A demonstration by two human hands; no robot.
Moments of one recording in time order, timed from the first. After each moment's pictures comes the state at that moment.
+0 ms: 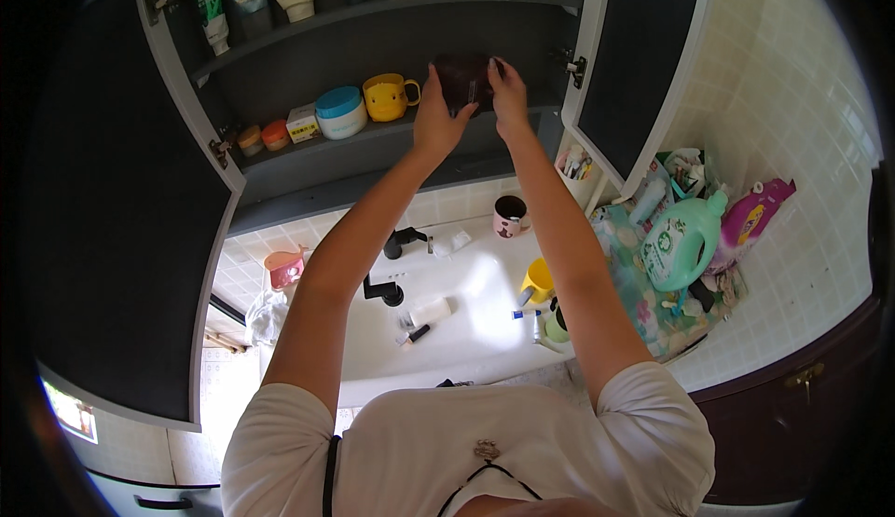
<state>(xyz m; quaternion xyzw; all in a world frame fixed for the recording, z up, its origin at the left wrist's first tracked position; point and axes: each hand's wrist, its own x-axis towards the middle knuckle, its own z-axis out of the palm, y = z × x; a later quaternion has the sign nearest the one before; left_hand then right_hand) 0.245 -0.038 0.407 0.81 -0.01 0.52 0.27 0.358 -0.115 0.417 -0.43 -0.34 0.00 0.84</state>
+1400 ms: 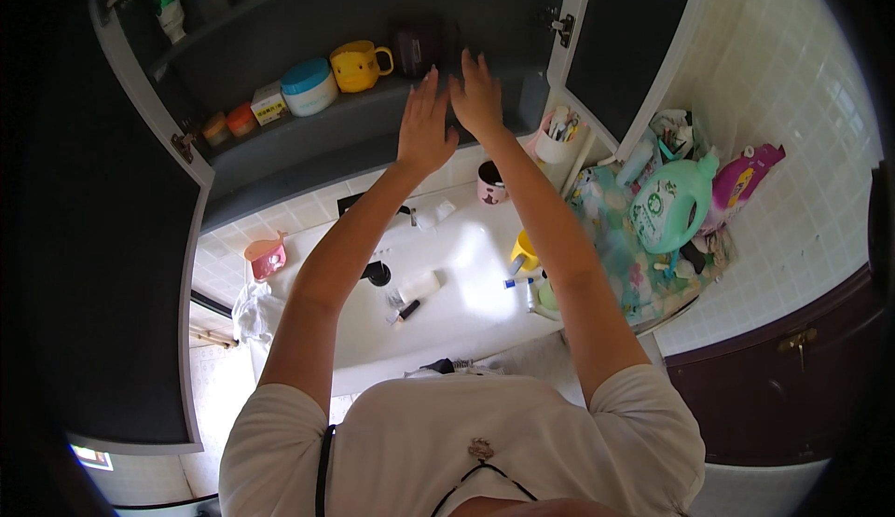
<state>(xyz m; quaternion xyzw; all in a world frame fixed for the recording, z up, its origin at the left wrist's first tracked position) 0.222 -0.055 0.341 0.89 -0.04 0.44 0.05 0.322 -0.127 0.359 -0.77 -0.36 -0.32 0.42</state>
